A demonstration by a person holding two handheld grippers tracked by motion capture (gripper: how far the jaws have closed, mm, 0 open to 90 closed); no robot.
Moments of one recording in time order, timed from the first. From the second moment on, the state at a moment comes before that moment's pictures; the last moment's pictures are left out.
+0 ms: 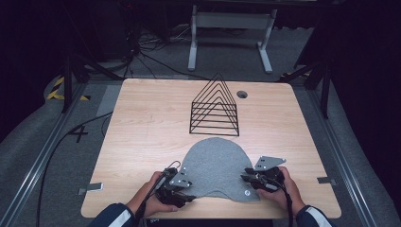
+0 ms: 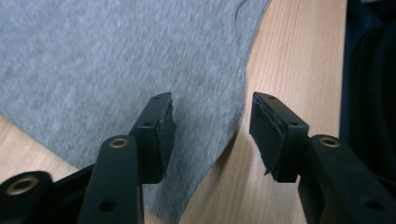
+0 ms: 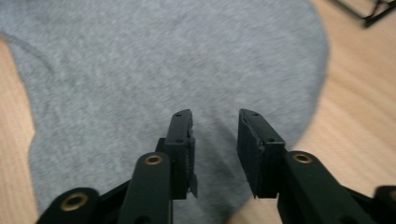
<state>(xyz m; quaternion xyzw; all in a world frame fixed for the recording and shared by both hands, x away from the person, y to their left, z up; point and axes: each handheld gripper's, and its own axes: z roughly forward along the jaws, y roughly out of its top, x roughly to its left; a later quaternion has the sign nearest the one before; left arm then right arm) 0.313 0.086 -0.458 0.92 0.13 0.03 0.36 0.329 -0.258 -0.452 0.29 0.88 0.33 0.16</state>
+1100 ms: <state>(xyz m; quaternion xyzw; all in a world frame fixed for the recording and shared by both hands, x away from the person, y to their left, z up) 0.418 0.069 -0.466 0.91 0.23 0.07 0.33 0.392 -0.242 -0.458 0.36 0.87 0.31 0.14</state>
